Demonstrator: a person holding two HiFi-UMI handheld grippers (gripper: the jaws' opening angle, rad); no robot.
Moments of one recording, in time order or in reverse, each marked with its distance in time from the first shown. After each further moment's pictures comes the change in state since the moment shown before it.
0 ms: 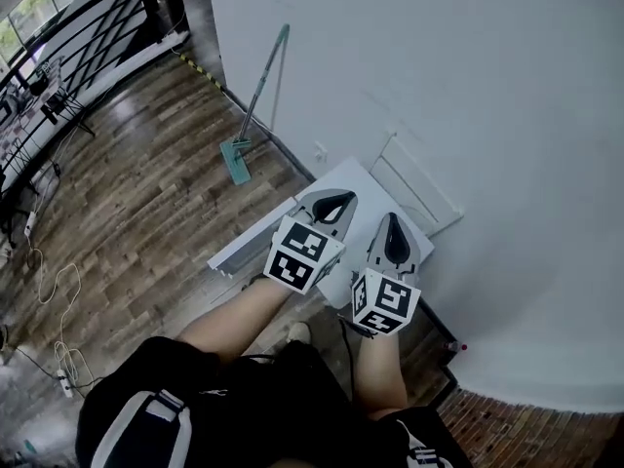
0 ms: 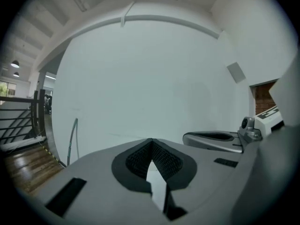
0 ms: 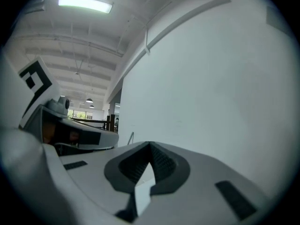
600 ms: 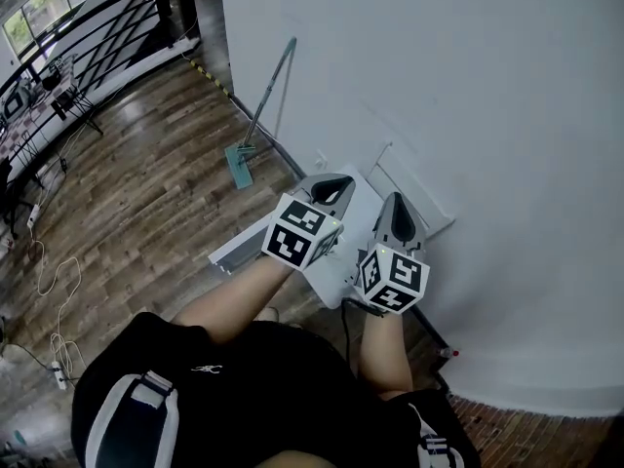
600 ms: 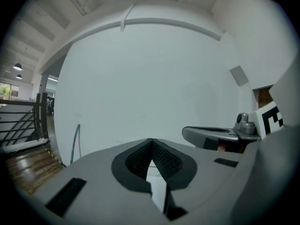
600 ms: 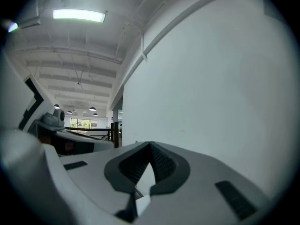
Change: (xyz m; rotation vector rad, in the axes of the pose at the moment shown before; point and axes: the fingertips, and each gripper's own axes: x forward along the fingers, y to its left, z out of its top) left arm -0.003 -0.002 0.032 0.005 -0.018 0.027; right arm 0.010 -0.015 0.042 0.076 -0.057 0.063
